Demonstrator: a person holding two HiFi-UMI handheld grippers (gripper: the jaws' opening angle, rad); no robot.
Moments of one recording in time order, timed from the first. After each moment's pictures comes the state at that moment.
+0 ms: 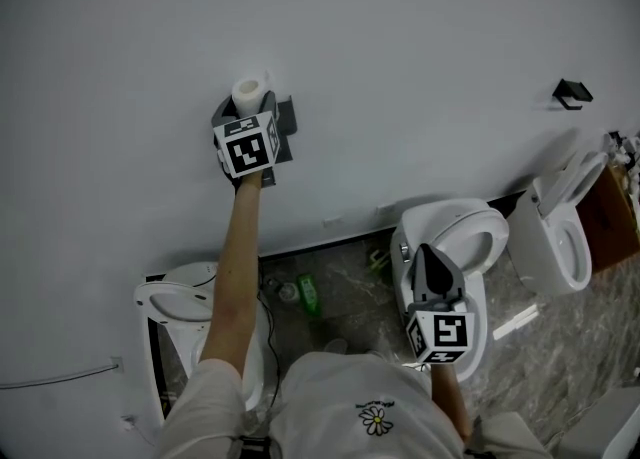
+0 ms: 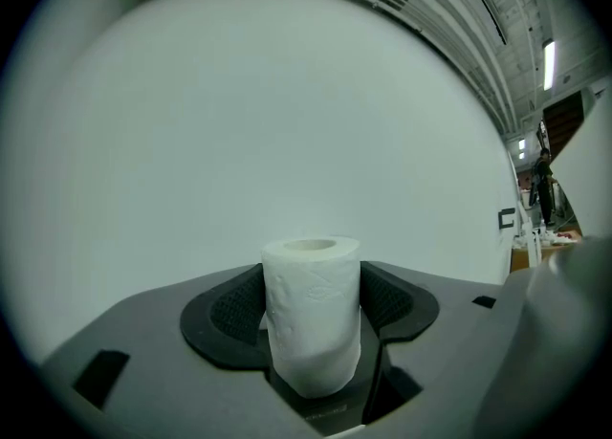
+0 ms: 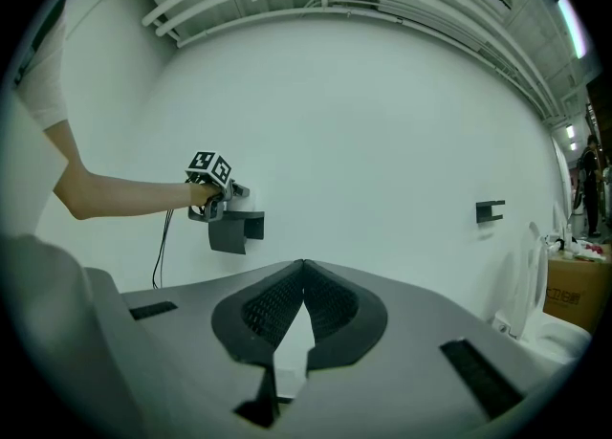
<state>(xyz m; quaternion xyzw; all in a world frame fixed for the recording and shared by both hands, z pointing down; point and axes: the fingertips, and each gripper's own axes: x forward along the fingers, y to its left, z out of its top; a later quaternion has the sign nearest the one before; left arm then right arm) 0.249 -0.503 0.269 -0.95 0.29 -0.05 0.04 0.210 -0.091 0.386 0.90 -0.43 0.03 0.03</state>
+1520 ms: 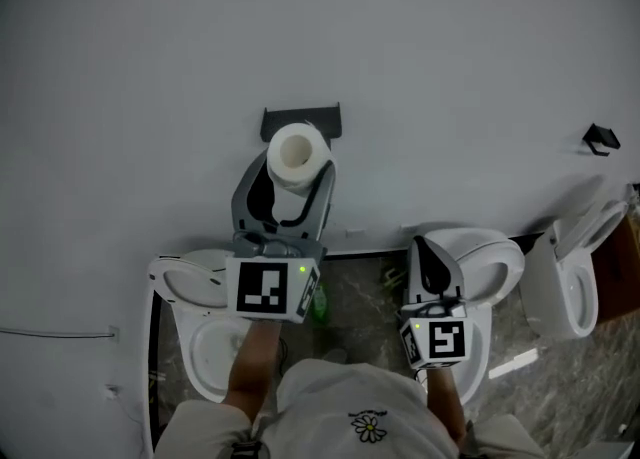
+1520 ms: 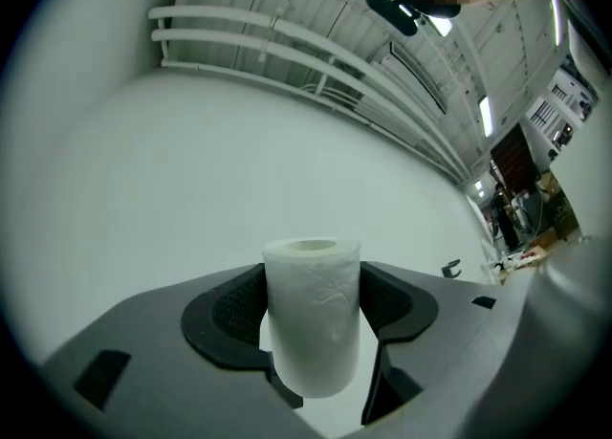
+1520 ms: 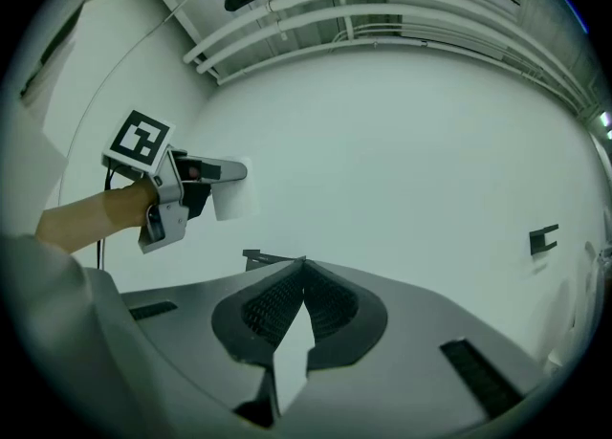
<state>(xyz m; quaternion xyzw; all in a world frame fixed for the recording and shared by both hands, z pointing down) 0.087 -0.301 0.182 -0.96 0.21 0.16 0.12 0.169 -0.149 0.314 0.85 -0.53 -0.09 0.01</state>
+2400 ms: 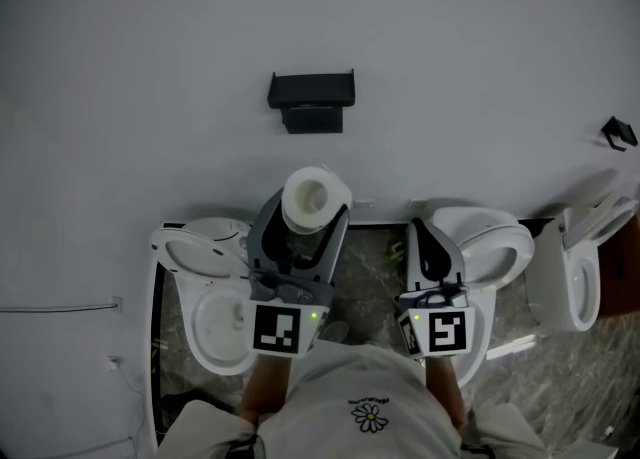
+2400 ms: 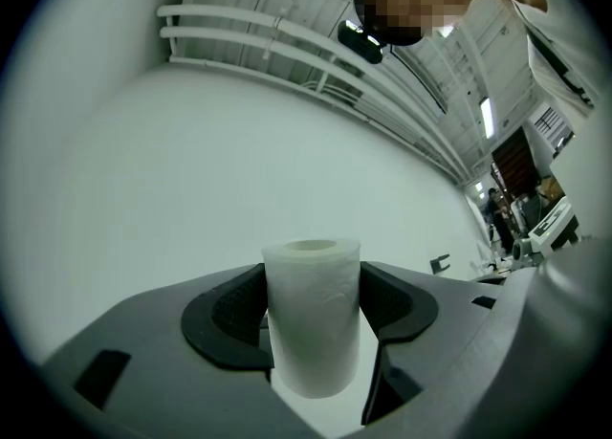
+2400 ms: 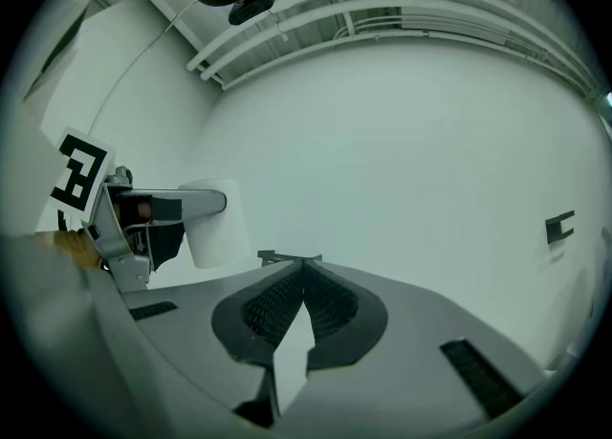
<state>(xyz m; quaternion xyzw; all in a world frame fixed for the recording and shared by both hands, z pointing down) 0.052 -0.268 0.253 -0.96 0.21 0.14 0.08 0.149 -0.172 0.318 0.83 -0.56 -0.08 0.00</state>
